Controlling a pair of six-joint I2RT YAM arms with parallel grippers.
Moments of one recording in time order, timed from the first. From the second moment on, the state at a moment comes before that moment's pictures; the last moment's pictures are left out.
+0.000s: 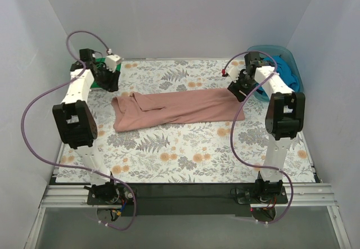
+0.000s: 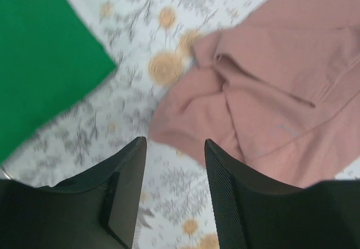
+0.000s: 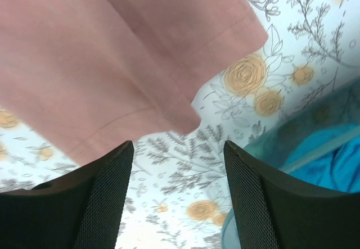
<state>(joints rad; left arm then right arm) 0.10 1.97 1.74 -0.78 0.41 0.68 0.11 2.07 1.73 -0.89 -0.17 -0.94</state>
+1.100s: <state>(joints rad) 0.24 1.65 1.08 -0.73 0.56 0.43 -0.05 2.03 1.47 -0.94 -0.44 -0.50</state>
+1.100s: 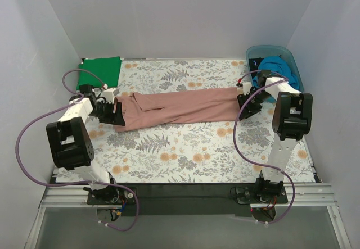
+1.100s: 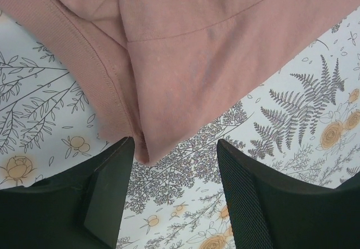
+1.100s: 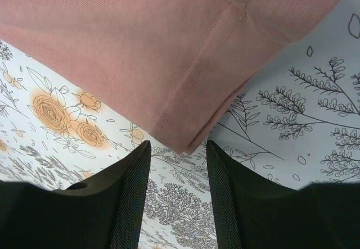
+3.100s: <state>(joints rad) 0.28 1.65 1.11 -0.73 0.56 0.44 -0.08 1.97 1.47 -0.95 -0.40 -0.52</state>
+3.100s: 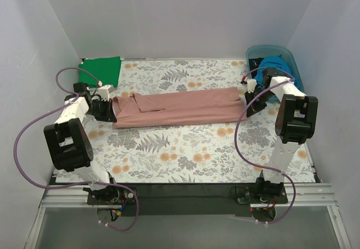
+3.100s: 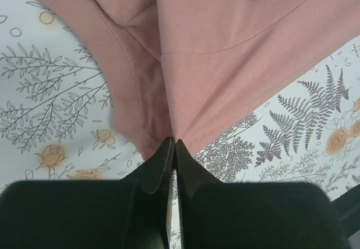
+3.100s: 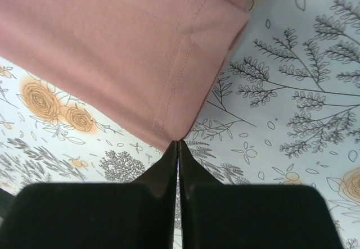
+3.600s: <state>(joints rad) 0.34 1.58 0.98 -0.75 0.53 0.56 -0.11 1.90 1.25 -0.93 -0.39 -0.61</state>
